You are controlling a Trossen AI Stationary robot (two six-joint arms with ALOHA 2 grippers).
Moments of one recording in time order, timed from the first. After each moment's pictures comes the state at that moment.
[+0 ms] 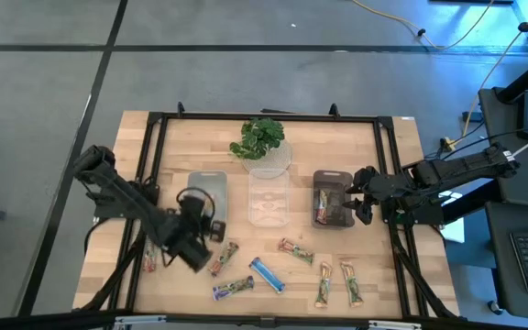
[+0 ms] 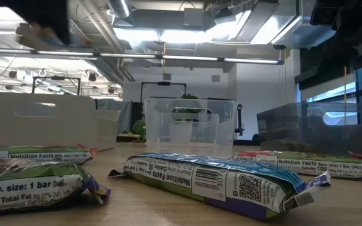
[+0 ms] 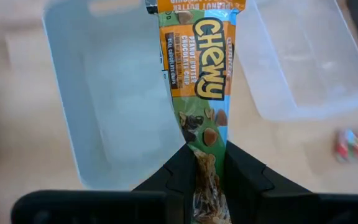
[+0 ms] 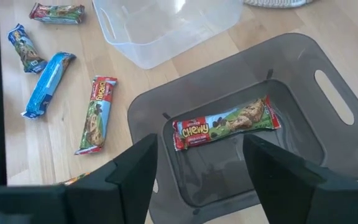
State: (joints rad) left arm -0.61 1.57 1.32 -1.34 -0.58 -1.99; right arm 0.27 0.74 0.69 -0.82 0.22 0.65
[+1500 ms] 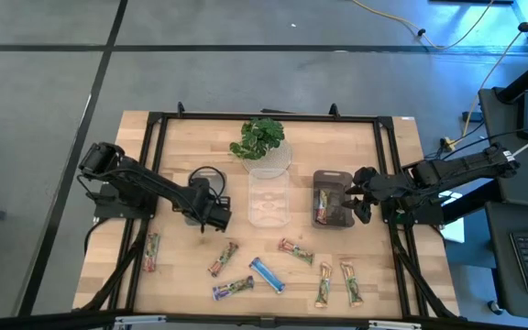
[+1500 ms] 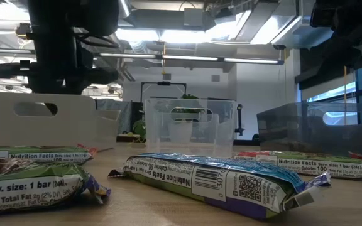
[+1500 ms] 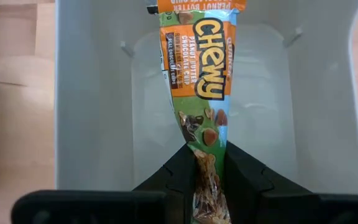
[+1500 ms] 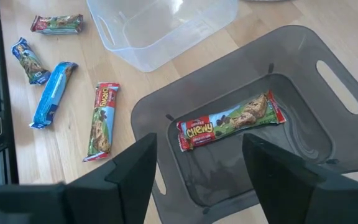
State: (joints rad) left arm -0.29 1.61 0.97 -1.05 -0.41 -1.90; right arm 0.27 0.74 0.69 -0.82 0.22 0.73
